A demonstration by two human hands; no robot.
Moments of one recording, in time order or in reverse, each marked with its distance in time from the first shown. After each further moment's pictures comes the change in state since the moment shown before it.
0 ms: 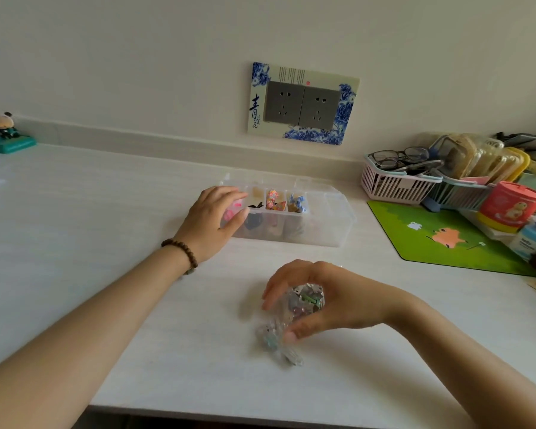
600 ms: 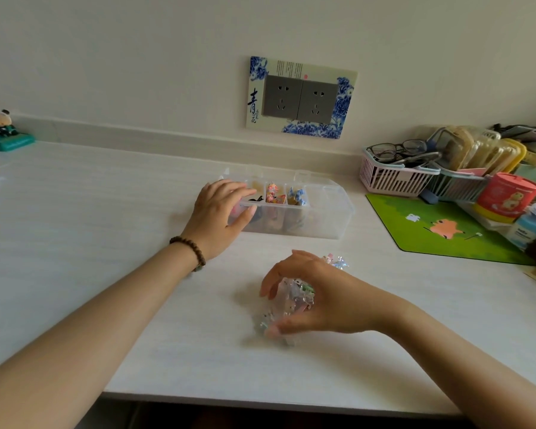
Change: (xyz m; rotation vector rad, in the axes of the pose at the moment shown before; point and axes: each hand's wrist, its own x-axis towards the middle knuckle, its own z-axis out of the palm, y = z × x) left_hand -0.003 0.011 0.001 0.092 -0.001 0.062; right_hand 0.000 -0.007 0.018 -0.226 0.149 -0.045
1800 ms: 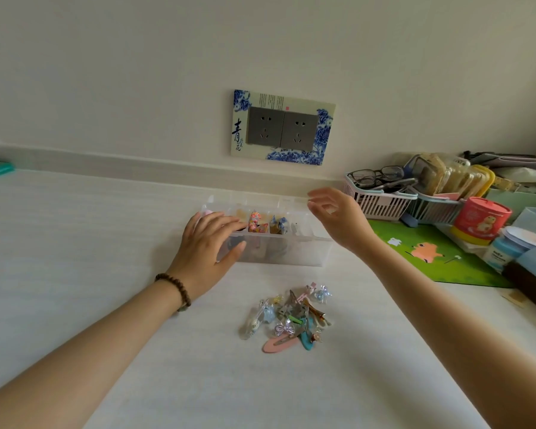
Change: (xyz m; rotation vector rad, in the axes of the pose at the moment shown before) left_hand -0.002 0.011 0.006 0.054 0.026 0.059; right_hand 0.053 0.105 -0.082 0.048 0.674 0.398
